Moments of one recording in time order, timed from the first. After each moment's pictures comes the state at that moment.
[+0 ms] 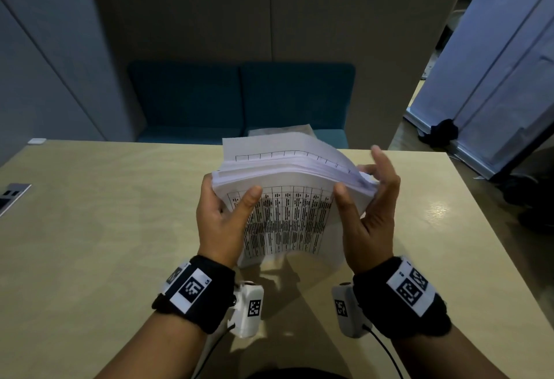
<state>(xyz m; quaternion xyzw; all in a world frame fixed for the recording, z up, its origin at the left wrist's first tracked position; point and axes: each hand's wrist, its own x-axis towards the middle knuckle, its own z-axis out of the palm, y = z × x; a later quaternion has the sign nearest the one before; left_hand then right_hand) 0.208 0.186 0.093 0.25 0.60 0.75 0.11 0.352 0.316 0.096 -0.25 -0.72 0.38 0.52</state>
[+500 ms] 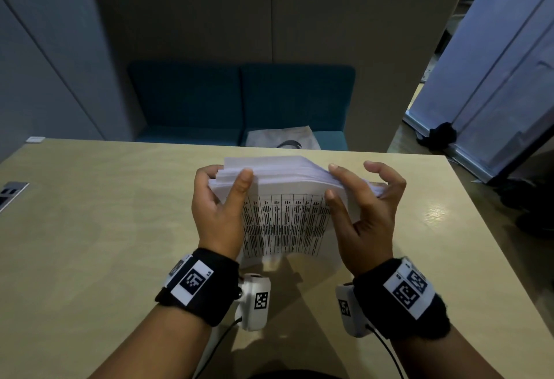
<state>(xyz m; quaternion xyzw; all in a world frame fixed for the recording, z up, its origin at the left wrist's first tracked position) 0.207 0.194 0.105 0.21 0.60 0.77 0.04 0.352 0.320 0.096 -0.24 -0.79 0.24 0.52</state>
